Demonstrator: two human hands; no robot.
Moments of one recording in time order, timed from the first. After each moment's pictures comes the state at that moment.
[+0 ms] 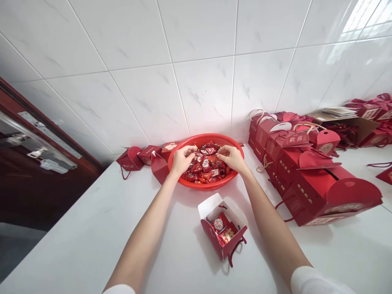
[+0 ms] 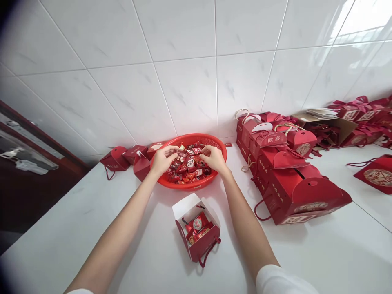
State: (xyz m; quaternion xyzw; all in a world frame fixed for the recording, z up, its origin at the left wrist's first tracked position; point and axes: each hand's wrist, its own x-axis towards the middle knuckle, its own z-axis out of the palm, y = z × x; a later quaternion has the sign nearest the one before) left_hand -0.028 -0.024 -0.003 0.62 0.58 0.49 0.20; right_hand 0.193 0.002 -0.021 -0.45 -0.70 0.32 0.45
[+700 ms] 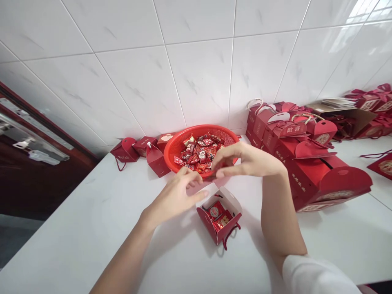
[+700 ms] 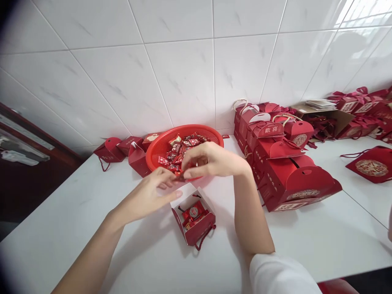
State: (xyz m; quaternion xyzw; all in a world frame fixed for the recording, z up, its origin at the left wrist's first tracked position) left_hand 0.002 -0.171 0.038 0.73 0.58 0.26 0.26; right_hand 0.234 -0.087 0.080 -0.15 -0.87 0.41 0.23
